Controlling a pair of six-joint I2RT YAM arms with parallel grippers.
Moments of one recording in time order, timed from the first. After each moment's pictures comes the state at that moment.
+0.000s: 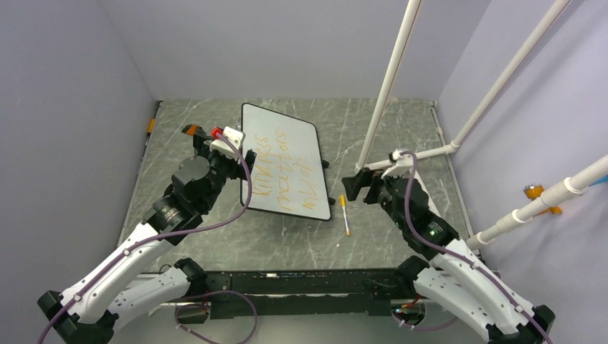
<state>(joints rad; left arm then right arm) -0.70 0.81 0.89 -0.15 -0.44 0.21 0.64 0.67 0.63 -0.25 0.22 0.44</state>
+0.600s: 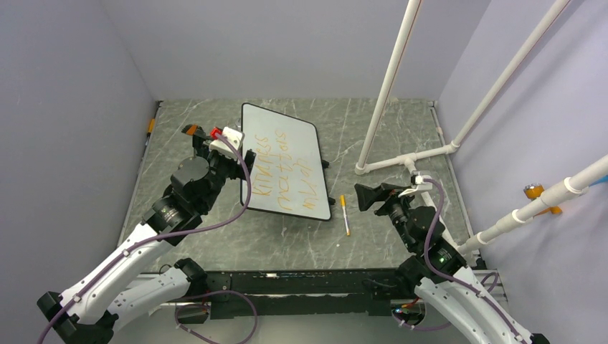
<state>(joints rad) -0.70 0.81 0.89 -0.15 -0.44 0.21 0.63 0.30 0.39 -0.14 0.31 0.46</state>
